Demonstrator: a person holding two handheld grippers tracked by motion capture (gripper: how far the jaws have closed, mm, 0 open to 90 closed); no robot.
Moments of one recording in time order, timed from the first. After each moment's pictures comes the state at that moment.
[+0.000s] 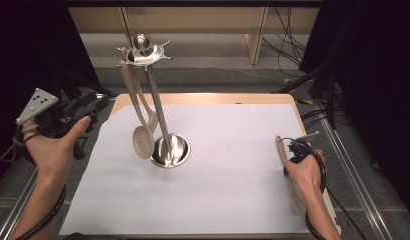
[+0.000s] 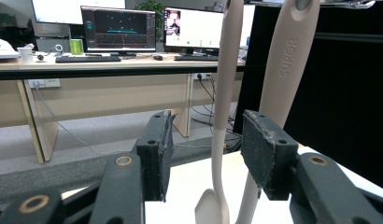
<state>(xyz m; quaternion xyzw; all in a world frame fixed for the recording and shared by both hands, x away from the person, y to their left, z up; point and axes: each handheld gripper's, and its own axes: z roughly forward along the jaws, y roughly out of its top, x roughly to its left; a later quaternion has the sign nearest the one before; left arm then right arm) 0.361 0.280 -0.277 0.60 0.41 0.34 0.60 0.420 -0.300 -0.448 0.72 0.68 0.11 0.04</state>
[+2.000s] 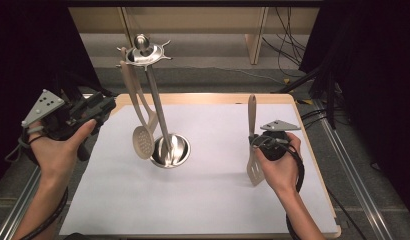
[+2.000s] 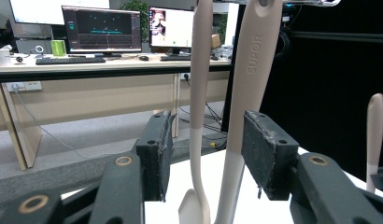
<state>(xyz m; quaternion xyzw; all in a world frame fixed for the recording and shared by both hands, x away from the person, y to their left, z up) 0.358 0.269 -0.278 0.61 0.39 0.32 0.61 0.384 -0.202 -0.366 0.48 0.75 0.38 0.24</state>
